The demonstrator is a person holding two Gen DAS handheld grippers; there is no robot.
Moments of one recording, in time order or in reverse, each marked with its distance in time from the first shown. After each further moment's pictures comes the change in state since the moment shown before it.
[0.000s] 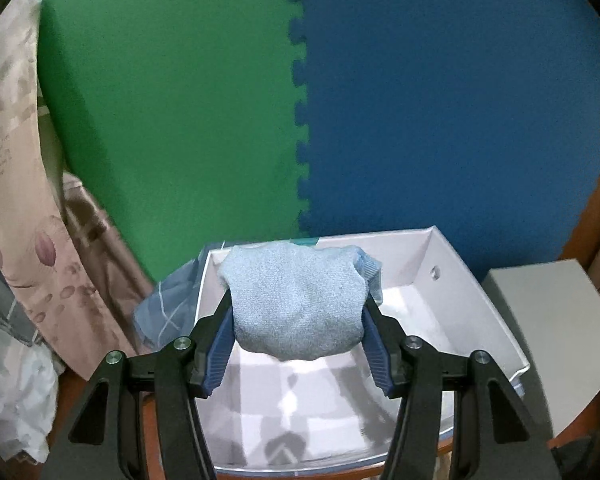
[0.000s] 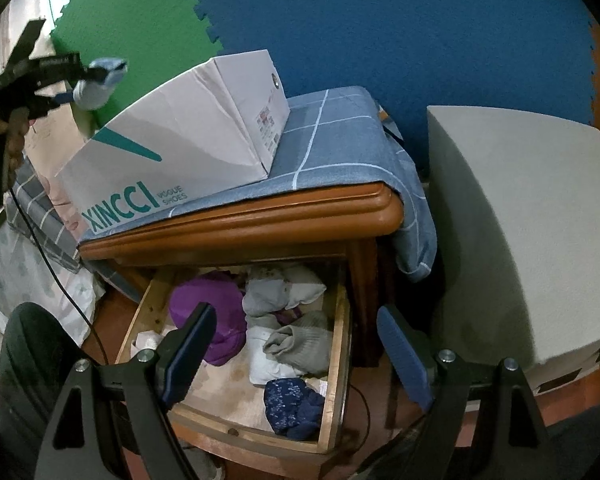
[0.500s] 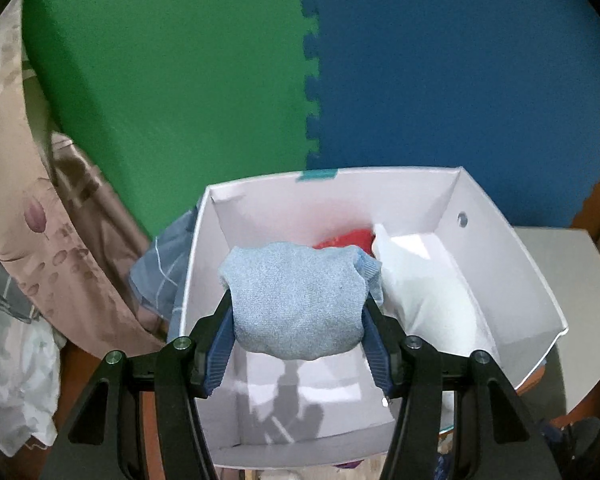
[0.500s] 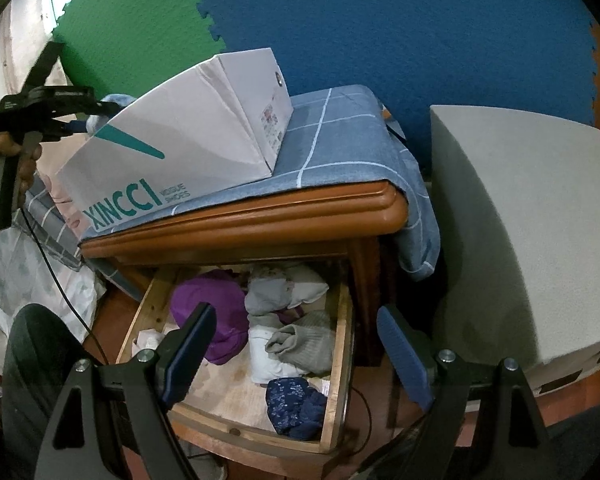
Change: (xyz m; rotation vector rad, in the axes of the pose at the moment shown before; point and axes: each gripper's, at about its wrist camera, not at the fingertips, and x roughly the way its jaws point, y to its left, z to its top) left arm 0.044 0.012 -0.025 0.010 0.176 0.005; right arm 0.001 0.003 0.000 -0.012 0.003 0.005
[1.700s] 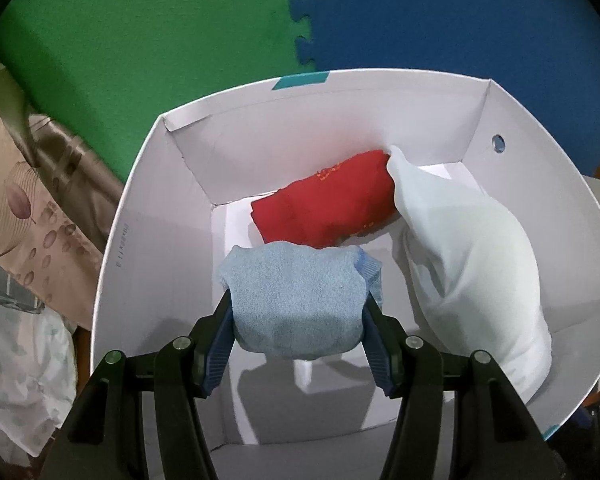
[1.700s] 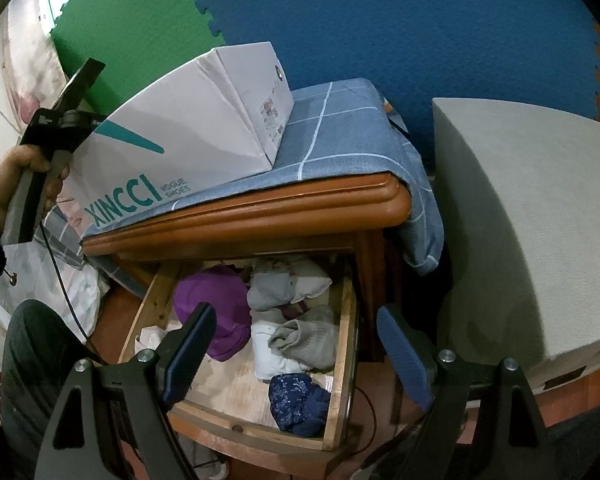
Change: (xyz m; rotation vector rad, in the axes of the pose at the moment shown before) left arm 0.065 -0.022 -0.019 0.063 0.193 0.056; right arm 0.003 -0.001 -0.003 0.013 0.014 0.009
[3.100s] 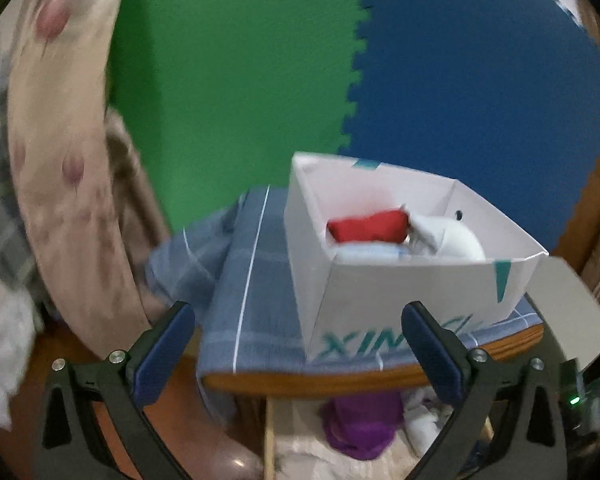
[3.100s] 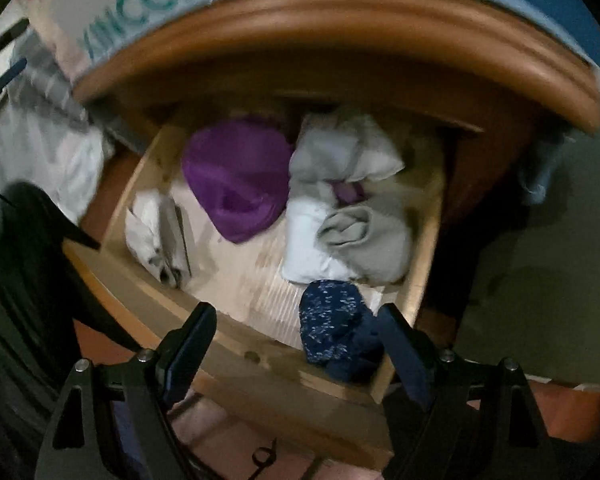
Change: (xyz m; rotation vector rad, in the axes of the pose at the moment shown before) left arm -0.077 0.106 -0.148 -0.218 -0.460 -0.169; right arm 0.095 0.057 -0.038 -0.235 0.509 0.030
